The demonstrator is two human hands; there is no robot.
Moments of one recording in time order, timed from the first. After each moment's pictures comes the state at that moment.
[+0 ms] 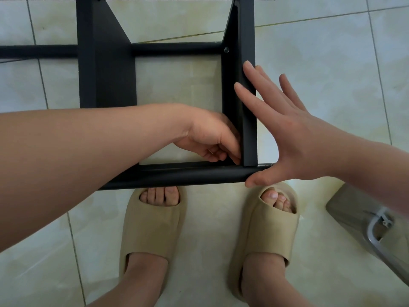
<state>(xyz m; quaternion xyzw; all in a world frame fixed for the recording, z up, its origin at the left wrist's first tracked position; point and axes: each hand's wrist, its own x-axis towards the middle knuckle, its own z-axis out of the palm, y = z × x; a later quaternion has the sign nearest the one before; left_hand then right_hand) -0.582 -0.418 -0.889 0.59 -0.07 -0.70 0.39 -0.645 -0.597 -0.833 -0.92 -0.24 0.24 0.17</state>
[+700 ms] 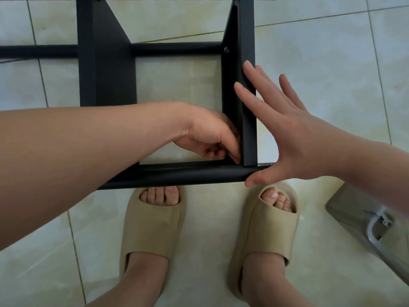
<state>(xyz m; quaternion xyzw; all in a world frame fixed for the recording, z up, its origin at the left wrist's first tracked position) -0.581 -0.418 -0.887 0.59 -0.07 -0.71 0.39 -0.645 -0.597 -0.833 -0.92 -0.24 0.25 0.17</state>
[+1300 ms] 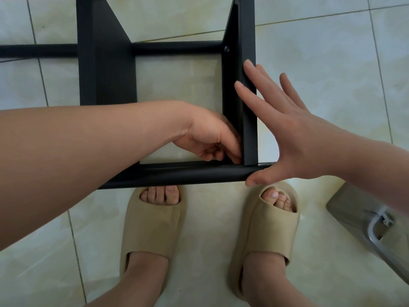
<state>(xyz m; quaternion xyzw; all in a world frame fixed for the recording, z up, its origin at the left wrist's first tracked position) -0.581 -0.417 -0.885 0.59 -0.06 -0.72 0.37 -0.645 -0.597 -0.834 -0.92 -0.24 0.24 0.17</state>
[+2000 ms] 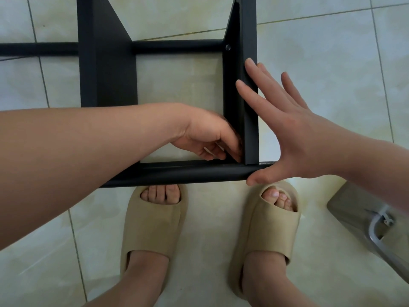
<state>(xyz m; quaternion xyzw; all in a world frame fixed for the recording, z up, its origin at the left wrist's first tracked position) -0.583 -0.414 -0.887 0.60 -0.05 -0.71 0.37 -0.645 -0.597 -0.833 -0.92 -0.24 0.25 0.17</state>
